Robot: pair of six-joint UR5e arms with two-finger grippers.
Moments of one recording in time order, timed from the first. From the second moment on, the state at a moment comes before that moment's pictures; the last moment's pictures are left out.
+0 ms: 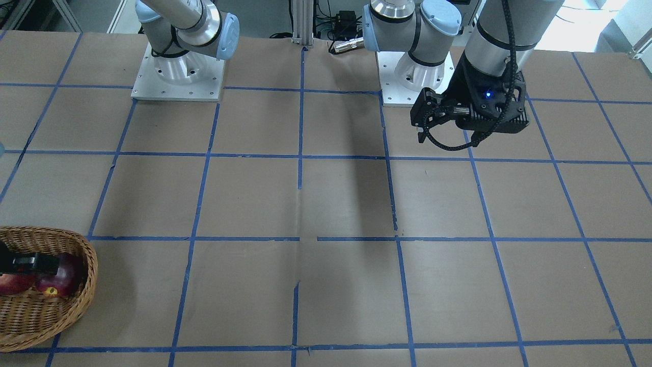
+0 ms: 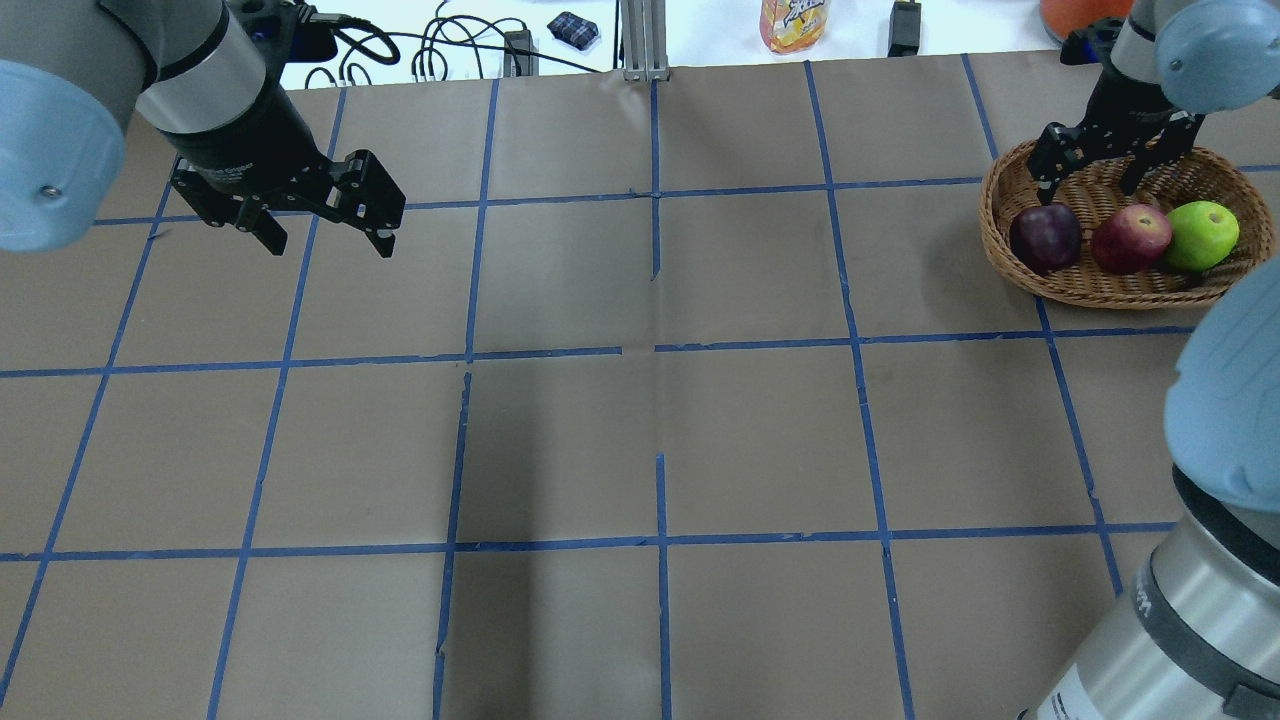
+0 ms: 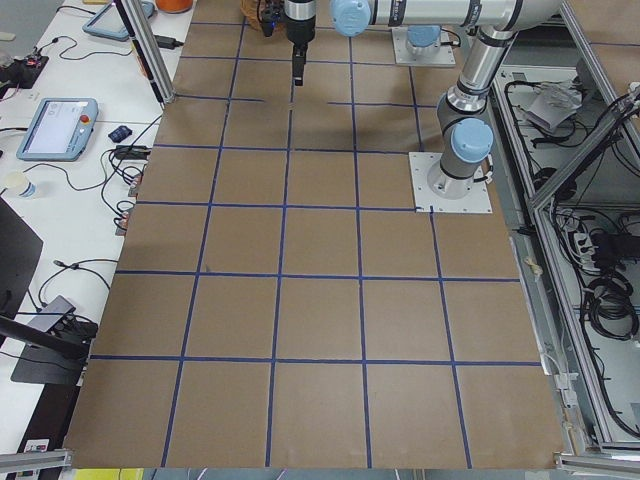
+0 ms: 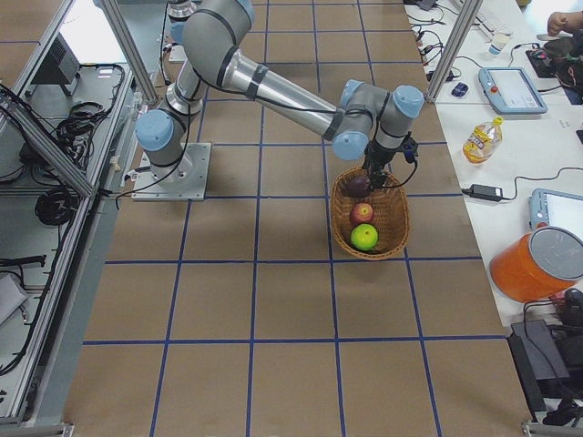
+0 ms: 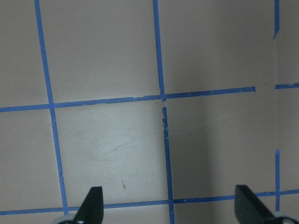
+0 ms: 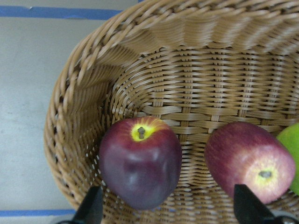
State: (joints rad) left arm -1.55 -1.58 -1.59 -1.53 1.58 0.09; right arm 1.24 -1.04 1.33 -1.75 -1.69 -0.36
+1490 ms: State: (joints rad) left arm -1.55 -1.58 -1.58 -1.53 1.58 0.09; right arm 1.58 -1.61 1.64 -1.52 -1.59 0.08
